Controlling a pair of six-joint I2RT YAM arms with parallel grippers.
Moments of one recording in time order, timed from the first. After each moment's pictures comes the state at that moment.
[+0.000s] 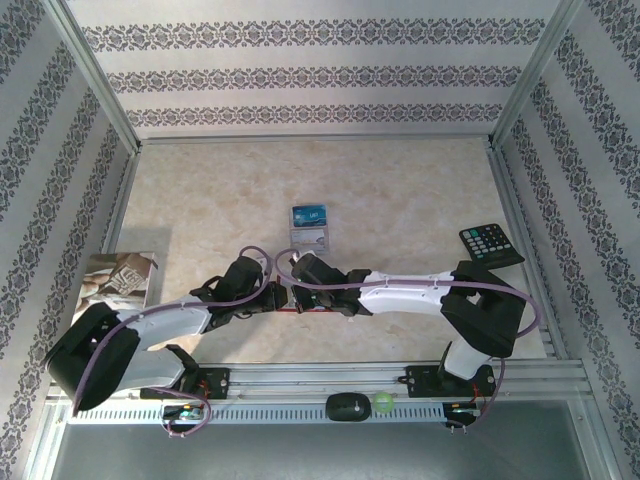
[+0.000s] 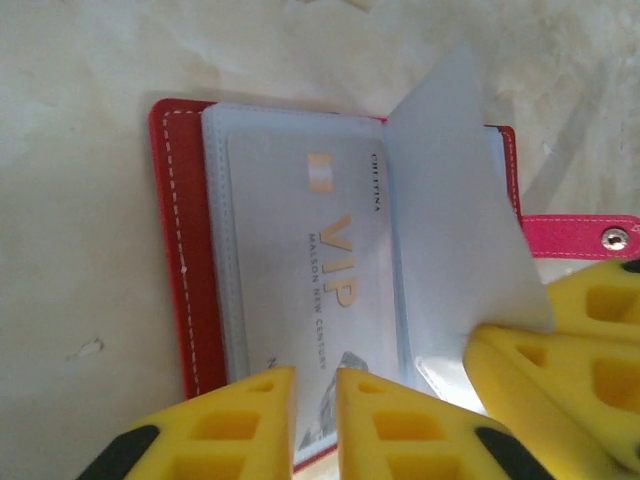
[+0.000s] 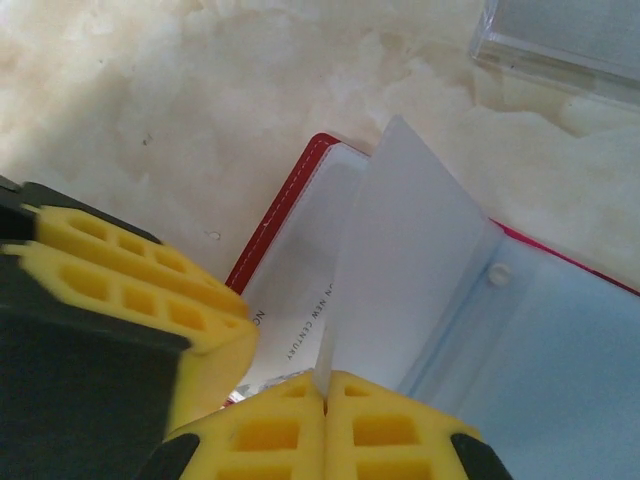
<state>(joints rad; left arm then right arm) -0.64 1.25 0.37 0.07 0.23 -0.78 1.06 1.64 0.88 -0.13 0.08 0.60</state>
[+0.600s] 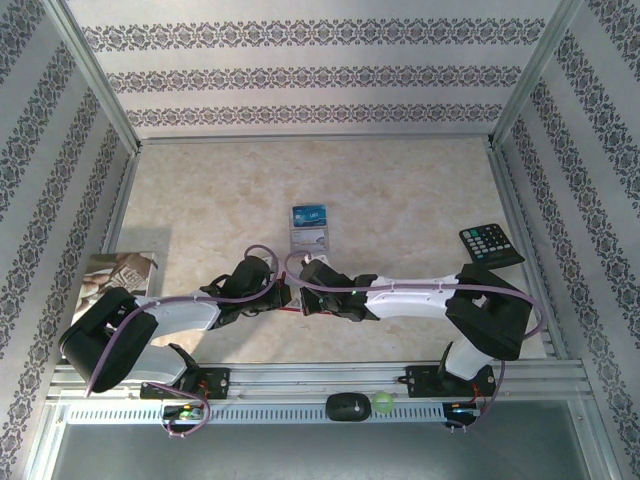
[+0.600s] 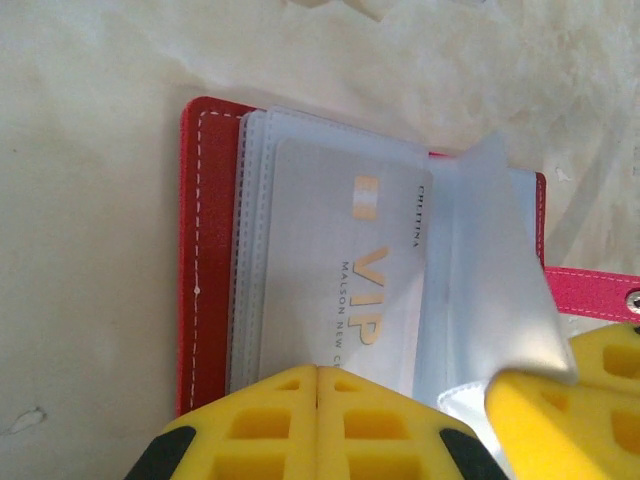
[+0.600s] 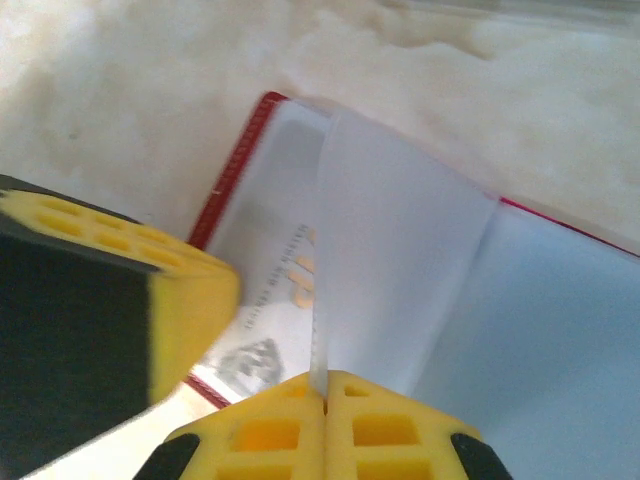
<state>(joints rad) -0.66 1.36 0.38 0.17 0.21 -0.84 1.06 1.60 0.79 -0.13 0.13 0.74</state>
